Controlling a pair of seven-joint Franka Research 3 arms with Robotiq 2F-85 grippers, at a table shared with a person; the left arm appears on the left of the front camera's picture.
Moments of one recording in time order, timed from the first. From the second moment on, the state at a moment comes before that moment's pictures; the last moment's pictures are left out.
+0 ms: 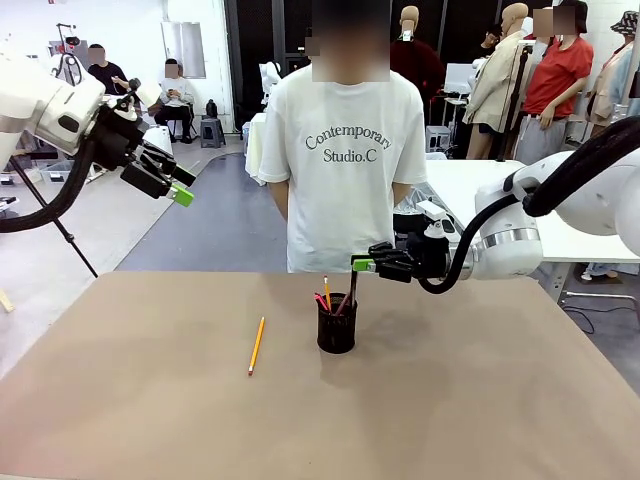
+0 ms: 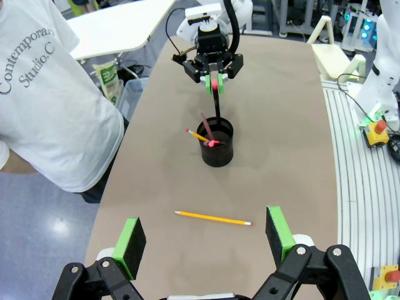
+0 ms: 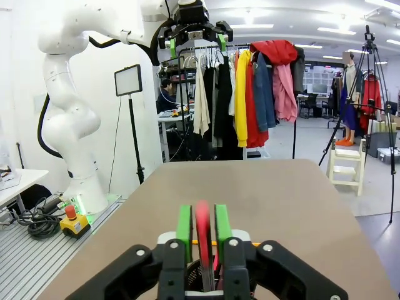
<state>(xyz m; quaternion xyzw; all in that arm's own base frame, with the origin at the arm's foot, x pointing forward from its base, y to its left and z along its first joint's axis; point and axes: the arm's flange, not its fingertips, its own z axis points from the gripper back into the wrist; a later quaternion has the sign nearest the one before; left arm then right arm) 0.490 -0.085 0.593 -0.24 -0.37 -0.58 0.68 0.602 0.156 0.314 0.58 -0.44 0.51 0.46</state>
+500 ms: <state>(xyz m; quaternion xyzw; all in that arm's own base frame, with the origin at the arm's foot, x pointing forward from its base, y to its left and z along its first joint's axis) 0.490 -0.085 0.593 -0.24 -0.37 -0.58 0.68 0.602 0.156 0.314 0.58 -0.44 0.51 0.46</state>
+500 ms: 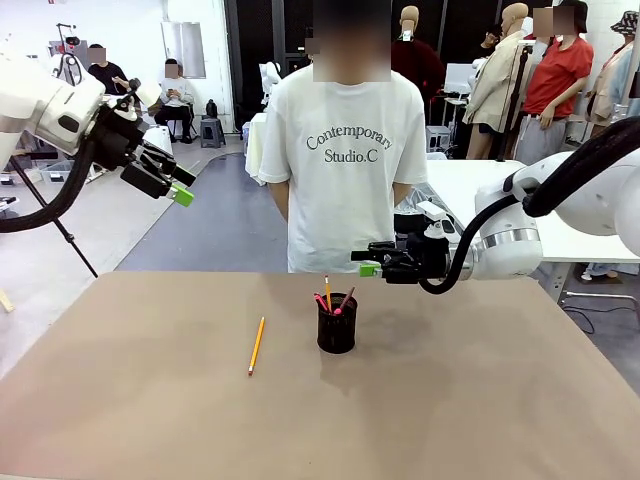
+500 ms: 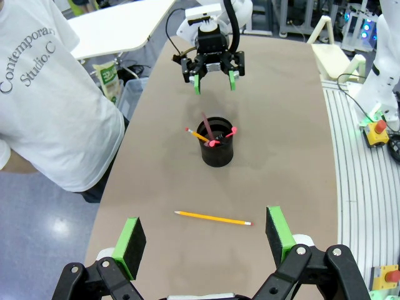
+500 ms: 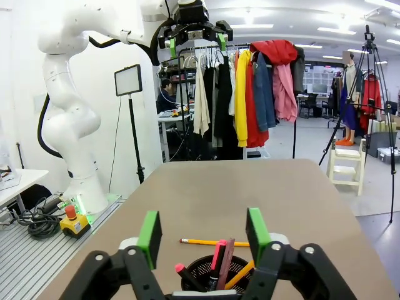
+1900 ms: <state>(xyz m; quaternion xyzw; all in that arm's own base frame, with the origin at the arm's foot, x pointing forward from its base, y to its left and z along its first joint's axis) 0.490 -0.085 0.593 -0.24 -0.37 -0.58 0.68 0.601 0.144 0.323 0.57 -0.42 0.52 0.48</state>
